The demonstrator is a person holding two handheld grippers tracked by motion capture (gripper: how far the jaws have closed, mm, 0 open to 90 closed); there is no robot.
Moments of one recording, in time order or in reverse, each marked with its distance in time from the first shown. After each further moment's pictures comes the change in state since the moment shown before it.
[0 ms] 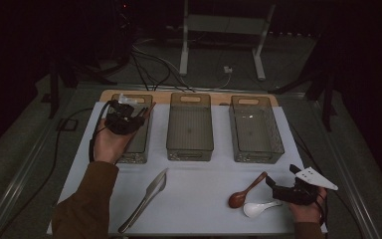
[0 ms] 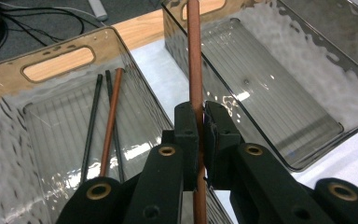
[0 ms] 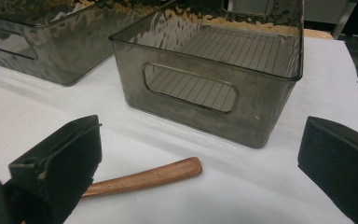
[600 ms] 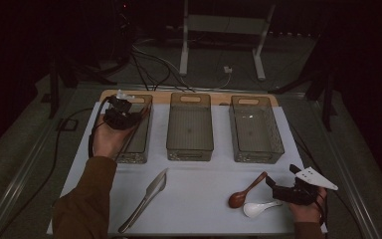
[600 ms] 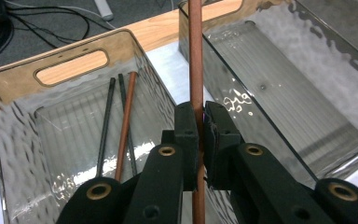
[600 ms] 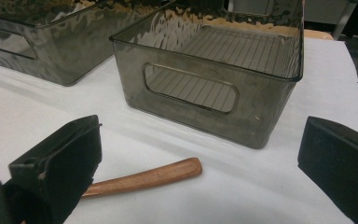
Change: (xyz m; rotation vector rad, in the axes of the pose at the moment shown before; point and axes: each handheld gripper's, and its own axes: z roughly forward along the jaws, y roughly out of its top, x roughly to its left) left arm 0.017 0.004 0.012 0.005 0.013 -0.013; right arm 0.000 0.000 0.000 -0.001 0.001 -0.001
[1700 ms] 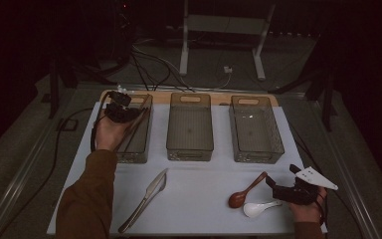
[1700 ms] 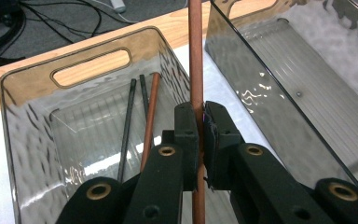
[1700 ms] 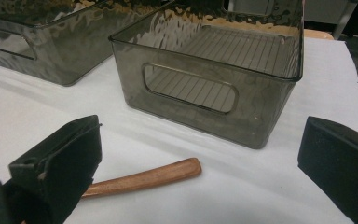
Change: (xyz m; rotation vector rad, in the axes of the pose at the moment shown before) left arm 0.023 0.009 0.029 0.033 0.037 -0.024; right arm -0.001 0.000 0.001 0.000 0.000 -0.001
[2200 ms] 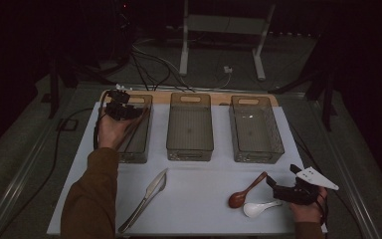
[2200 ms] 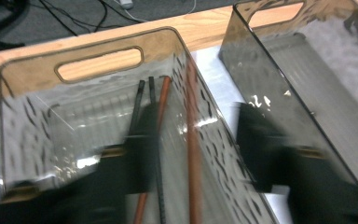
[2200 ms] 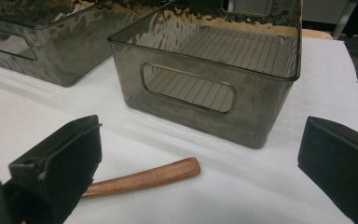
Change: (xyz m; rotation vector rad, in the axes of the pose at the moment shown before) left arm 0.012 0.000 0.014 -0.028 0.010 -0.116; right arm -0.001 0.000 -0.001 -0.003 0.000 0.006
